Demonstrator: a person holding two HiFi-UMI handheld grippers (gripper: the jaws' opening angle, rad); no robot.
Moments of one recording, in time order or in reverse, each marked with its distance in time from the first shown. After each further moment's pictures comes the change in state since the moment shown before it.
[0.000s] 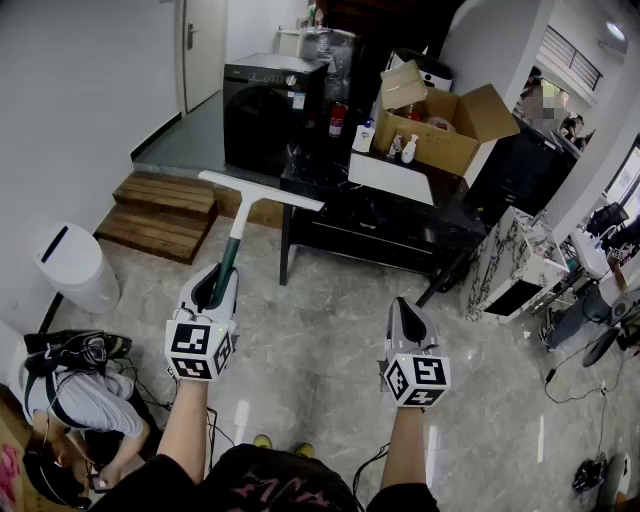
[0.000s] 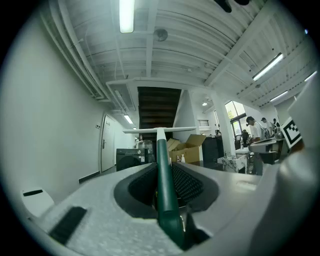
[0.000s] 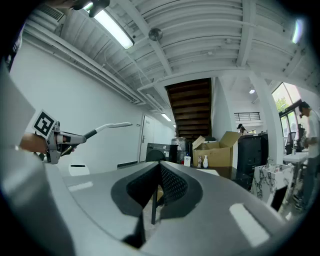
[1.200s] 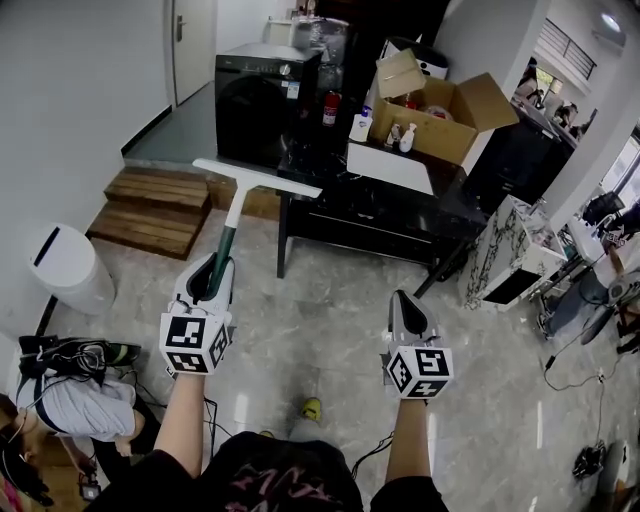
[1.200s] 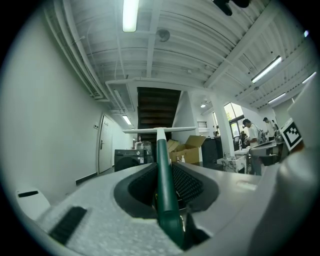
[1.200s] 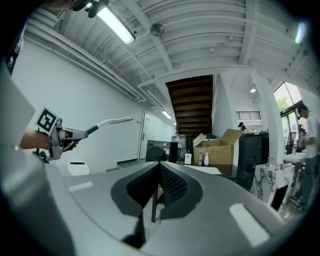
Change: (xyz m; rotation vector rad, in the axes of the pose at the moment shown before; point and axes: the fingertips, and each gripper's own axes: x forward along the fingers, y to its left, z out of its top) left arm 0.013 0.030 -0.009 -0.003 -0.019 -0.019; right arm 0.022 0.015 -0.019 -0.009 0.025 0.007
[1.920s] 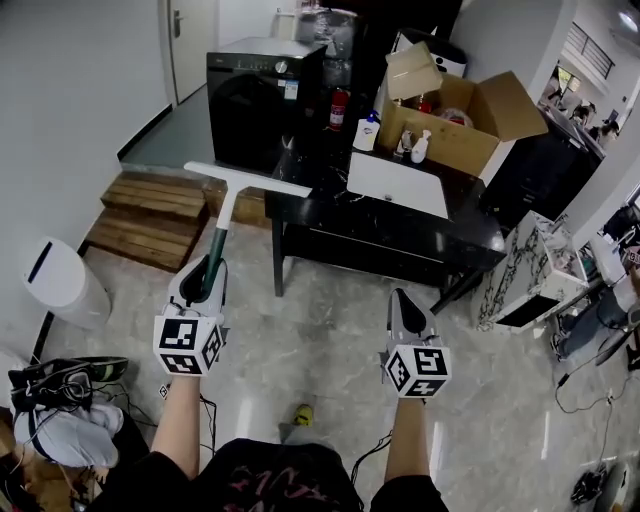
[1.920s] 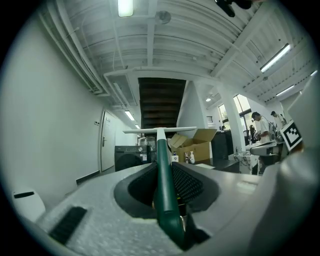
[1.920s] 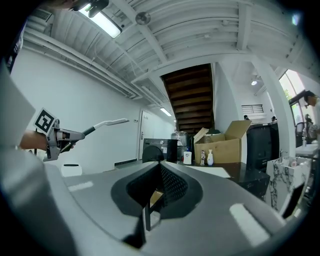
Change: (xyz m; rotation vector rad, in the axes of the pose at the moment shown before) left arm 0.202 0.017 -0.031 0.008 0.046 0.061; right arm 0.190 -0.118 -0.032 0.043 0.009 0.034
